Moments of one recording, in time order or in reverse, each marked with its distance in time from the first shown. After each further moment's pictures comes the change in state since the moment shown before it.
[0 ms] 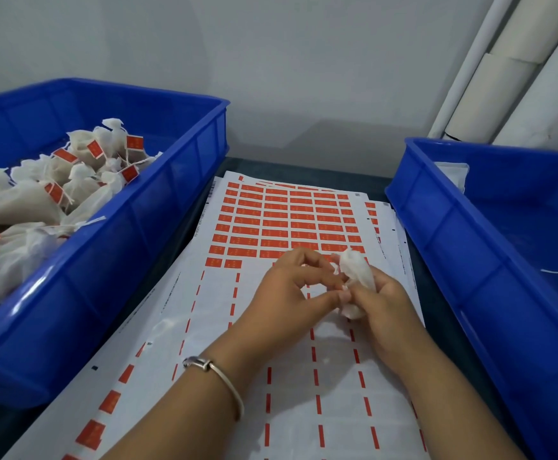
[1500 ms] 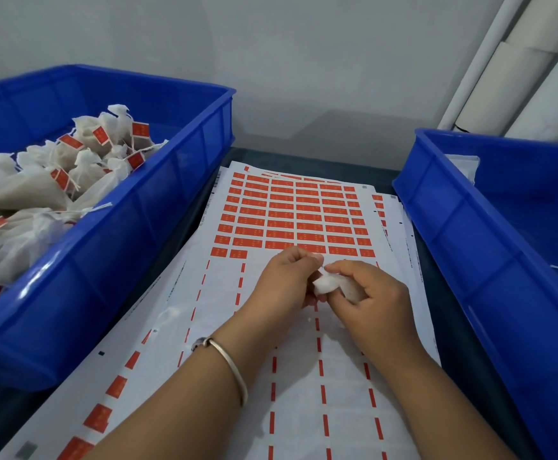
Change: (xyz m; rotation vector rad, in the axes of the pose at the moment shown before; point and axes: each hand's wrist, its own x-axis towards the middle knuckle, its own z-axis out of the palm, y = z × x) left_hand 0.013 0.000 0.005 -0.564 0.091 -0.565; right_hand -0.006 0.012 0.015 -0.620 0.188 -0.656
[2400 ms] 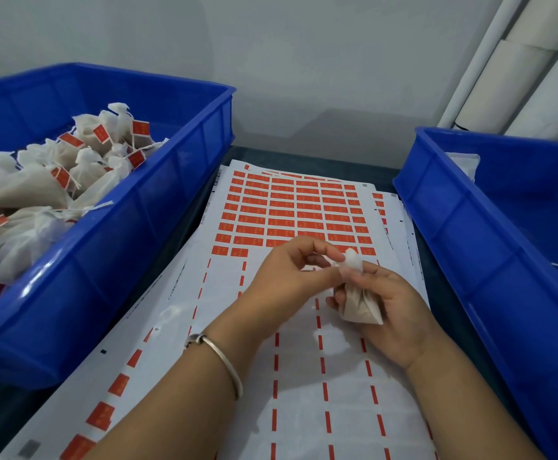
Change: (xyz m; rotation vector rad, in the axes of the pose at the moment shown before) left_hand -0.015 0.009 -0.012 0.165 -0.176 0.282; right_hand 0.013 -0.004 -0.019 1.144 -0.298 0.753
